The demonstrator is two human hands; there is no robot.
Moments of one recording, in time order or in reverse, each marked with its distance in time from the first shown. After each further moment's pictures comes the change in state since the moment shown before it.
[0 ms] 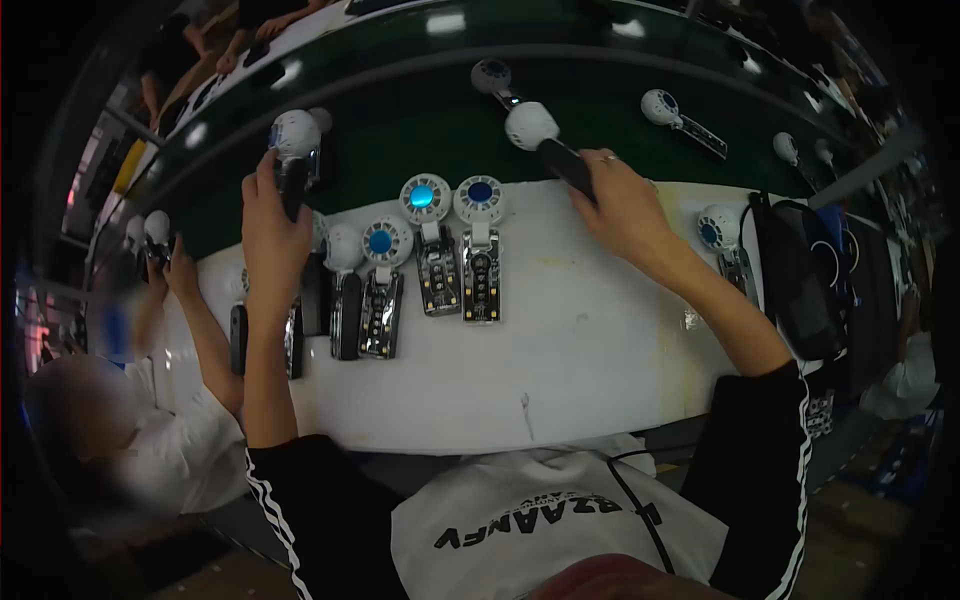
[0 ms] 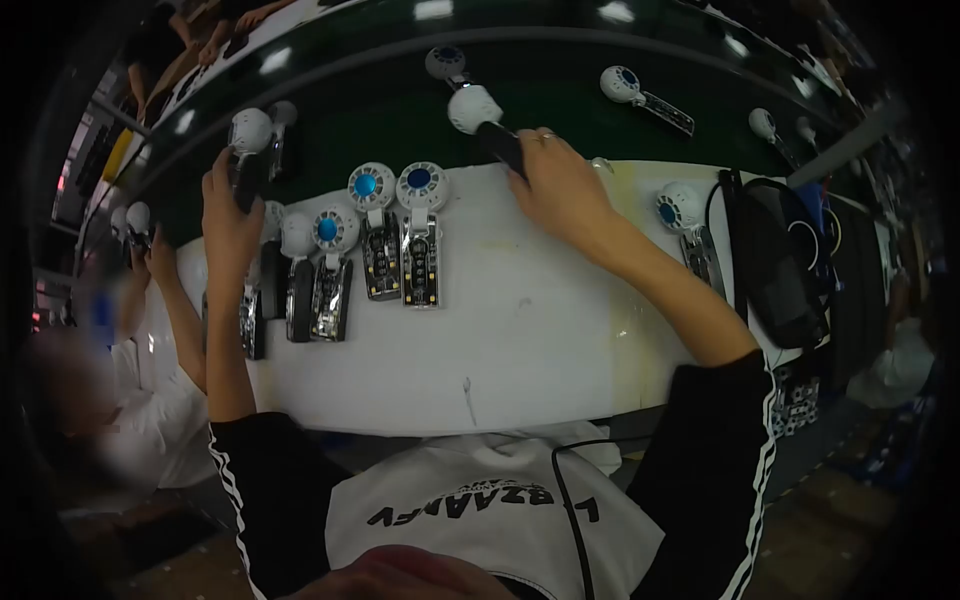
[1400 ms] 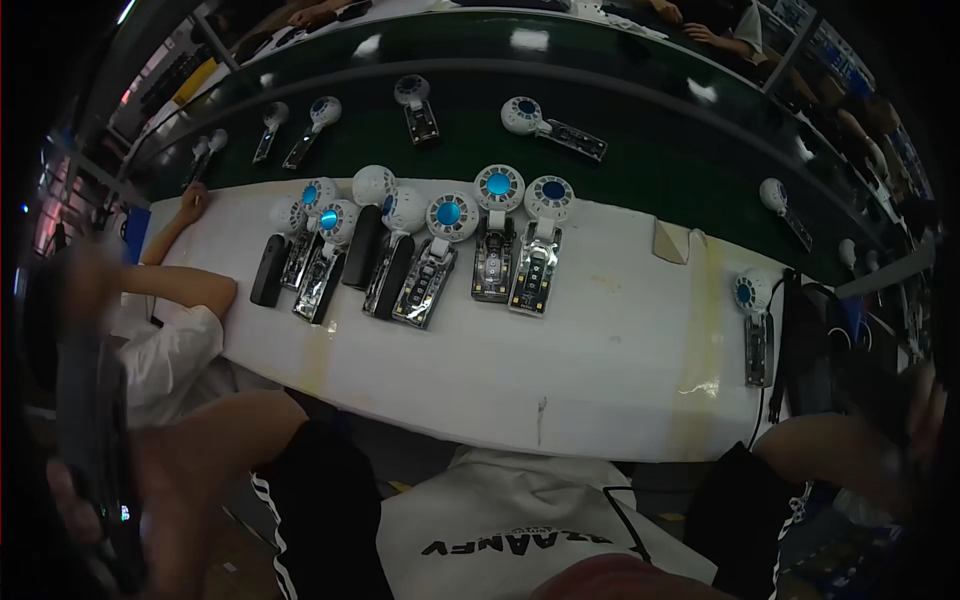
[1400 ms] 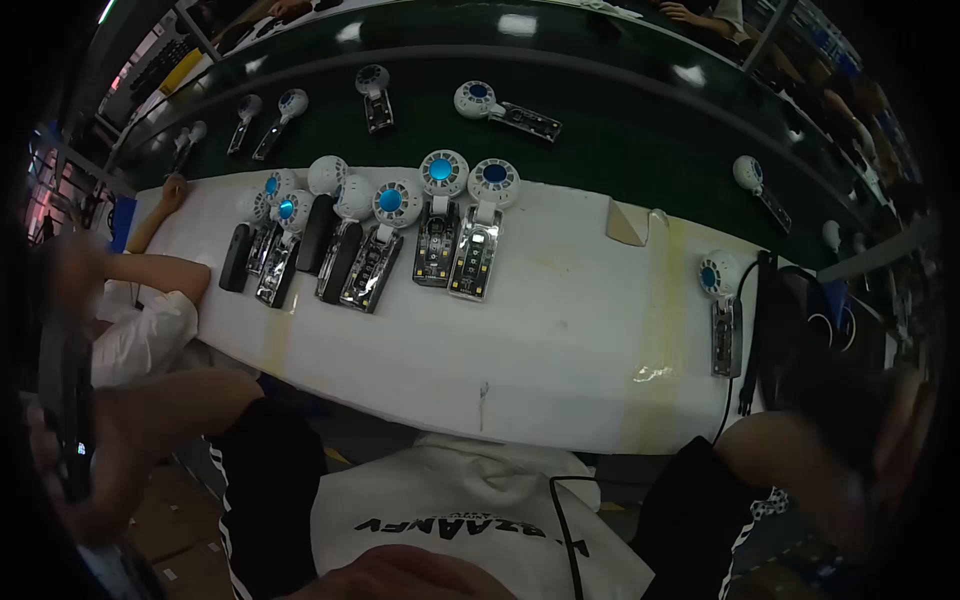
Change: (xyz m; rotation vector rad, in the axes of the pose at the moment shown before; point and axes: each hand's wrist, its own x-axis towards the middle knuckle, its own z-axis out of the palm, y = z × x) left_hand -0.065 0.073 -0.156 -0.811 0.287 0.464; right_hand -0.077 -0.033 -0.191 1.689 0.288 -0.569
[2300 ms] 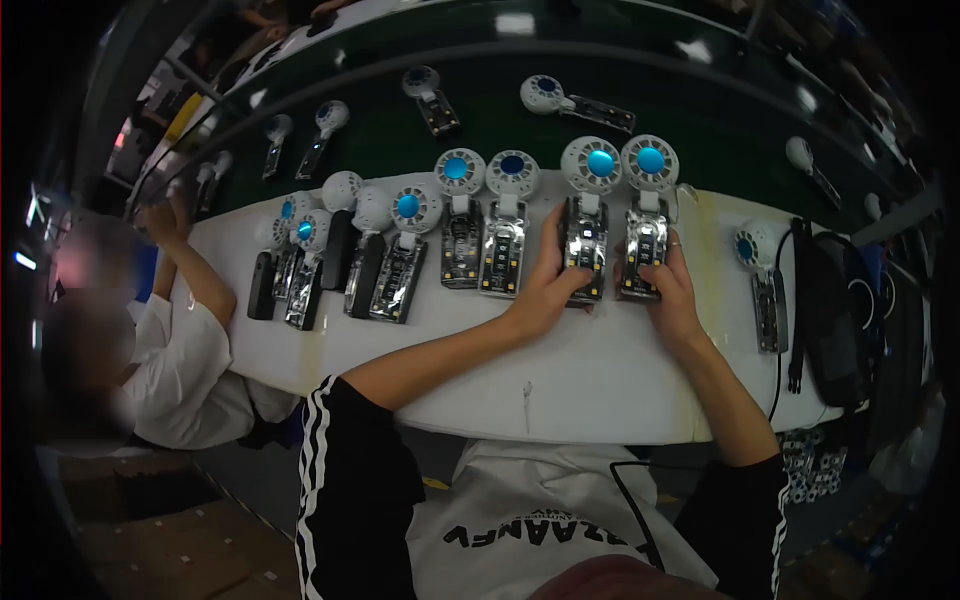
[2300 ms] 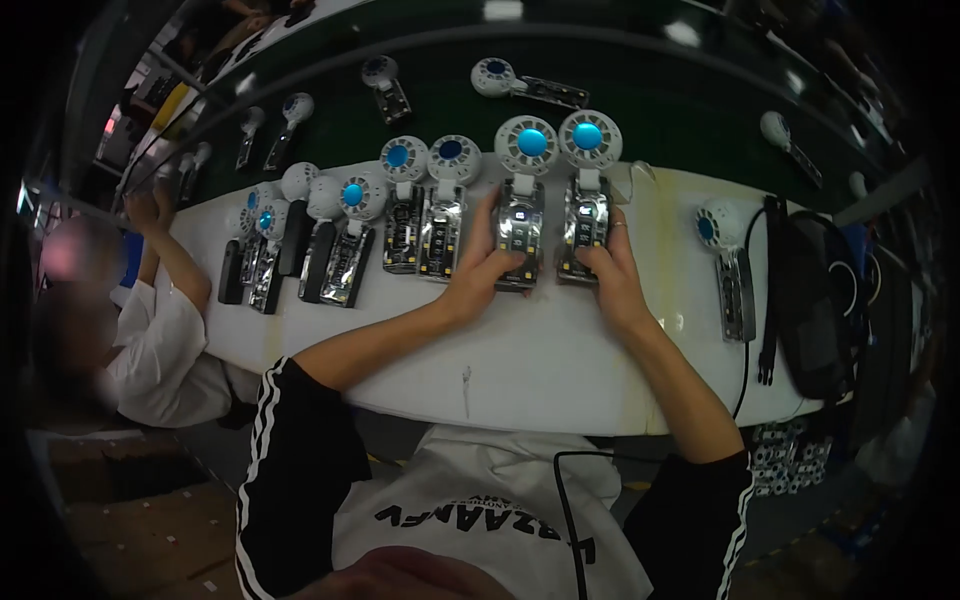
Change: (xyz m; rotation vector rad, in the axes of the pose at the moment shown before) left_hand -0.150 -0.102 0.251 -0.898 -0.299 -0.963; right_hand -0.147 0.181 -0.081 -0.234 0.367 0.768
